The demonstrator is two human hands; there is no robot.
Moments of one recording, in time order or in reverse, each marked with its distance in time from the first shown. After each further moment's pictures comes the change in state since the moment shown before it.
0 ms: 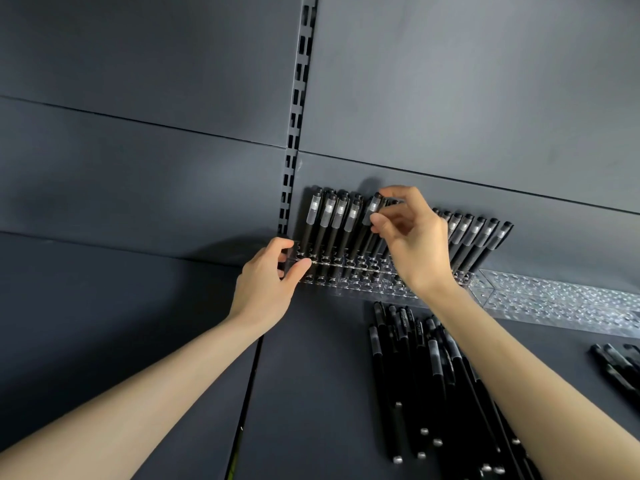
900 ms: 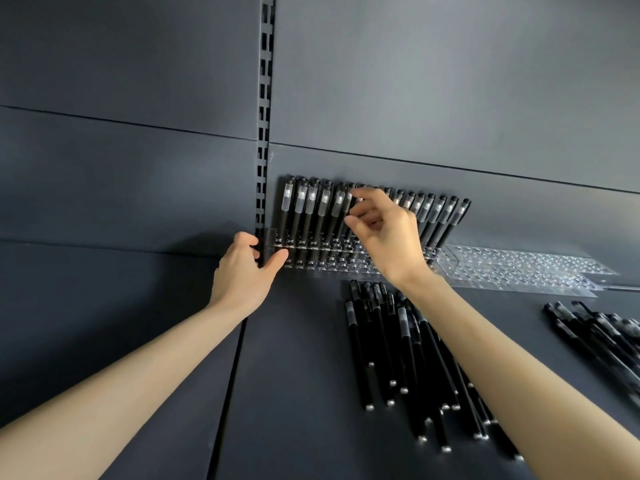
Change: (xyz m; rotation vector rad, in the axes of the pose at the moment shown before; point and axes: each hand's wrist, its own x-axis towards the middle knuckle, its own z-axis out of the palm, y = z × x) left_hand -0.008 0.008 -0.006 0.073 -0.019 -0.149; right_hand -0.018 0.000 -0.009 -0.177 -0.029 0.002
